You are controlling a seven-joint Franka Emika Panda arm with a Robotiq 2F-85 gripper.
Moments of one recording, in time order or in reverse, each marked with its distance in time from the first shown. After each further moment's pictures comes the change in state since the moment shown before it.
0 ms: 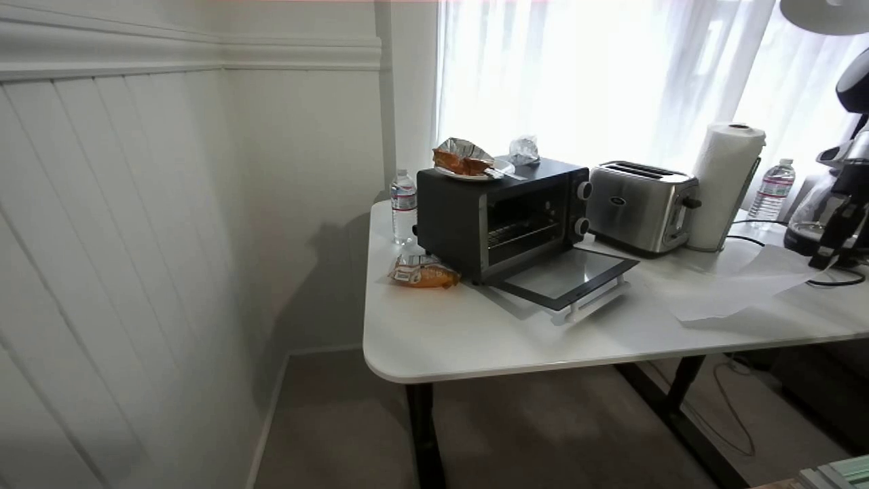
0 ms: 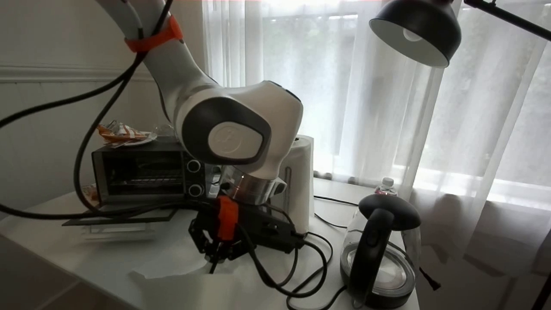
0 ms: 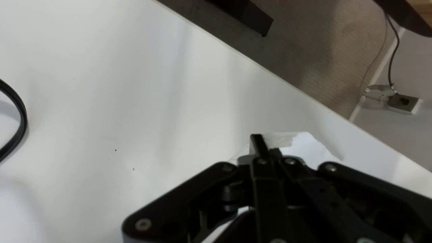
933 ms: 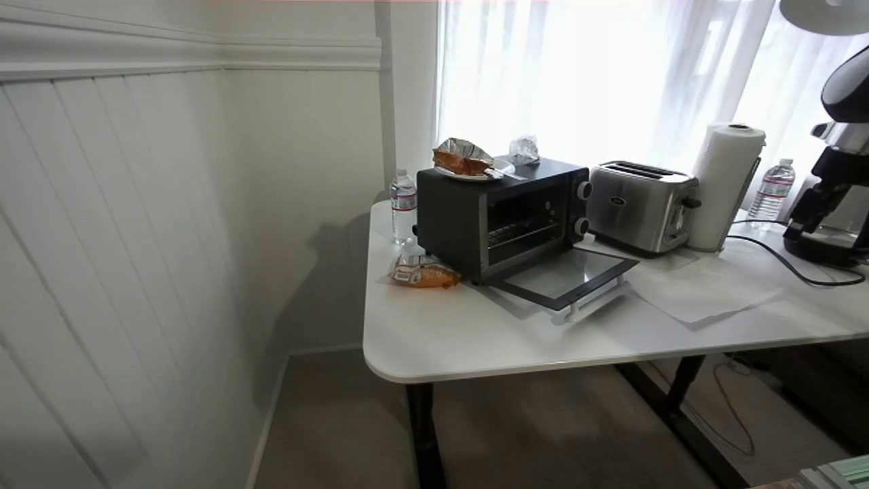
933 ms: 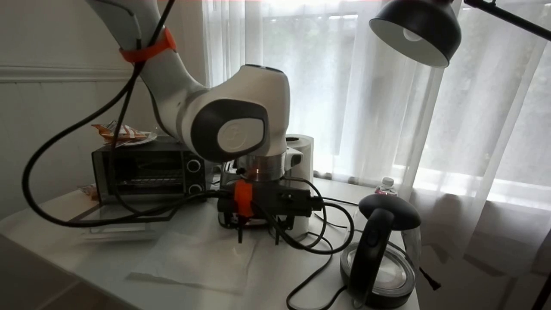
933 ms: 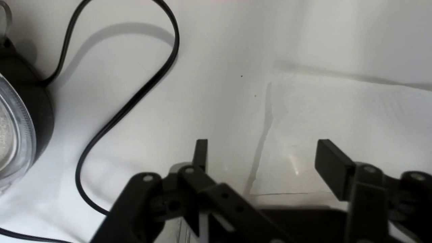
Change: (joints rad) arm 0.011 0.036 0.026 0.031 -0.177 0.366 0.288
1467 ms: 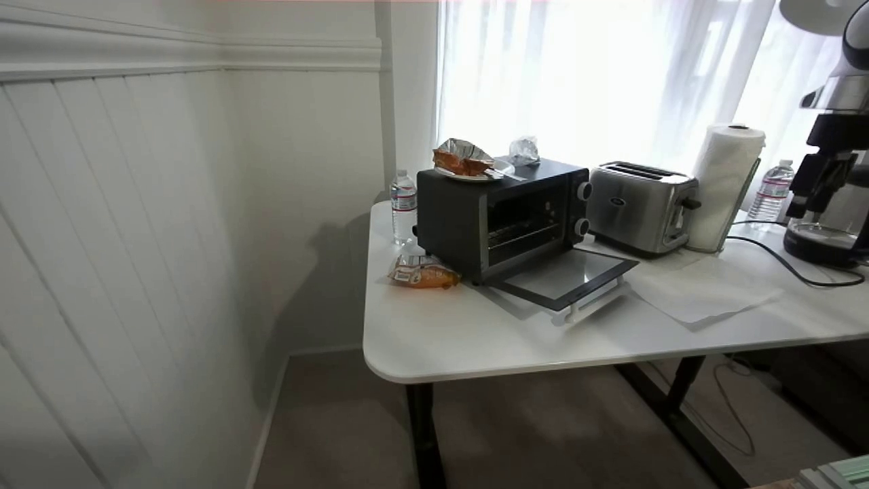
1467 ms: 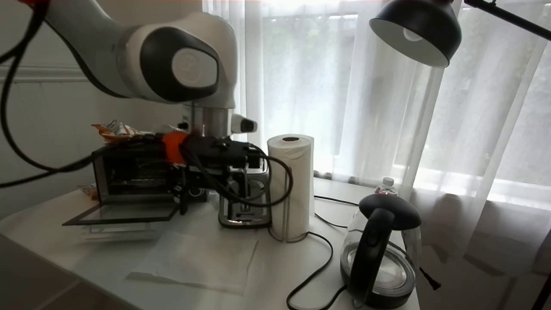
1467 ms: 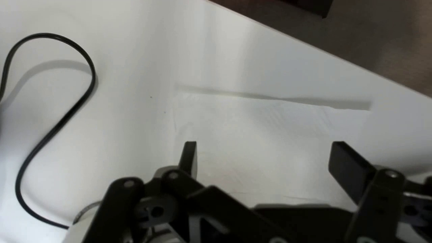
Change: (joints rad) arm 0.104 -0.302 0.080 -0.069 -0.146 -0.358 0.337
